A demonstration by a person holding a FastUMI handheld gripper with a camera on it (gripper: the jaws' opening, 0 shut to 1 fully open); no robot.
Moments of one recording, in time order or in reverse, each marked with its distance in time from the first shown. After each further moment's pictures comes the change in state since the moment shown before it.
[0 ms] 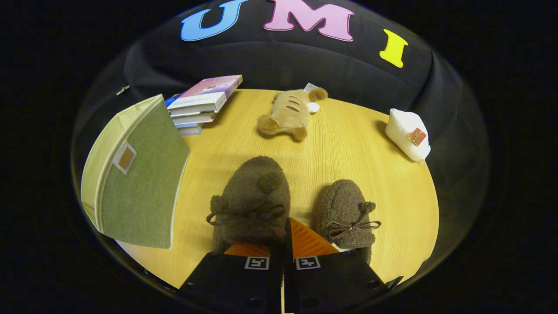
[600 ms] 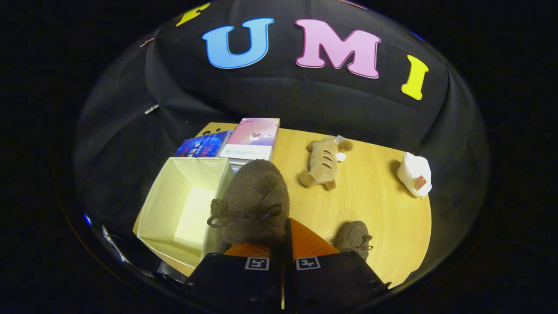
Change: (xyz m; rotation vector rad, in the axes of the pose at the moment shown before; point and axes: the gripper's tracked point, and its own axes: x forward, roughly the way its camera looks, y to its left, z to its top) arm -0.097 0.095 0.126 -0.011 -0.090 0.167
